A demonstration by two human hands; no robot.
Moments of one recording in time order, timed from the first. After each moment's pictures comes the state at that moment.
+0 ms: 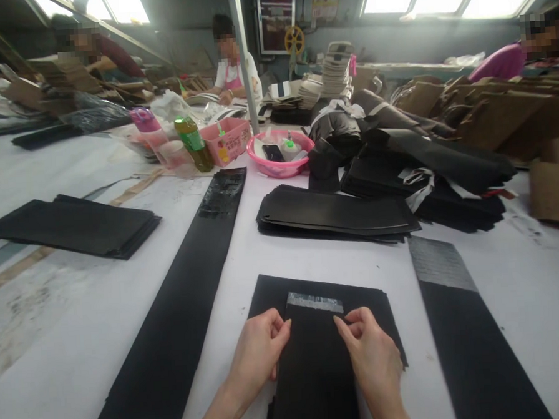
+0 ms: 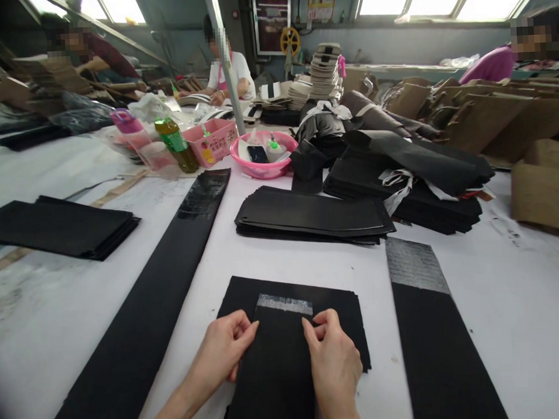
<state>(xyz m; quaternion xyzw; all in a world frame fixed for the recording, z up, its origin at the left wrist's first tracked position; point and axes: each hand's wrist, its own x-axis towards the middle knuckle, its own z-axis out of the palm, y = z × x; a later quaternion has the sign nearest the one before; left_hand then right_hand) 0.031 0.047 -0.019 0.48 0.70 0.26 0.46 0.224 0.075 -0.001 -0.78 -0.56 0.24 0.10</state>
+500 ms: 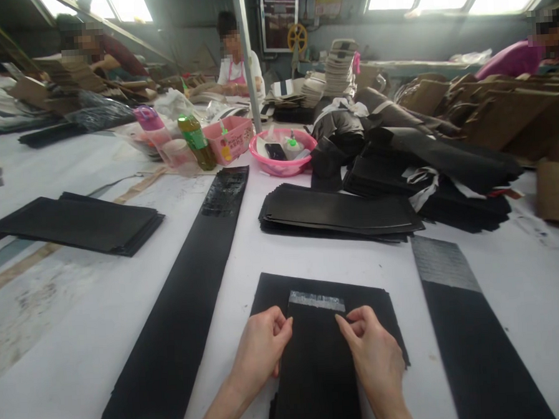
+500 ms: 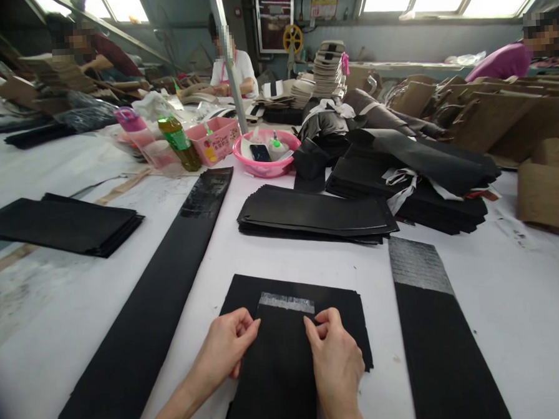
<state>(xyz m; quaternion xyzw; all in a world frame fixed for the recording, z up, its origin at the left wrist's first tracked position) 0.030 0.045 -0.021 0.48 0.69 0.26 0.46 0.223 0.076 0.002 -0.79 -0.56 0.25 0.09</state>
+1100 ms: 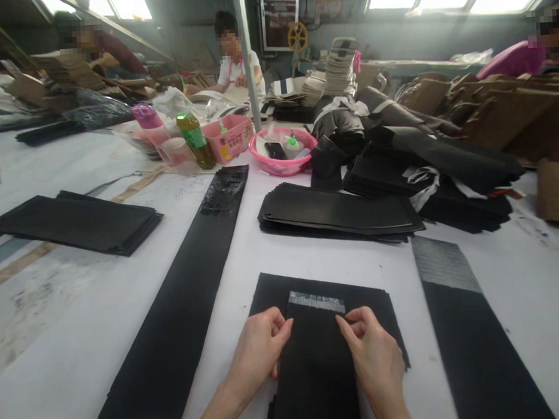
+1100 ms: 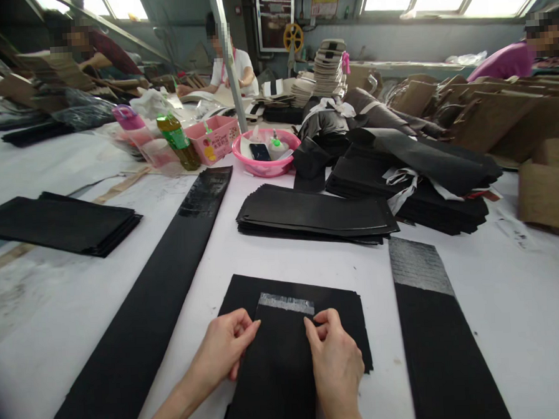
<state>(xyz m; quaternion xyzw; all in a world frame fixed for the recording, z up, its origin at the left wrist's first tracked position) 0.029 0.047 -0.024 0.48 0.69 0.26 0.48 0.225 0.076 0.001 -0.78 -0.56 0.26 0.09</state>
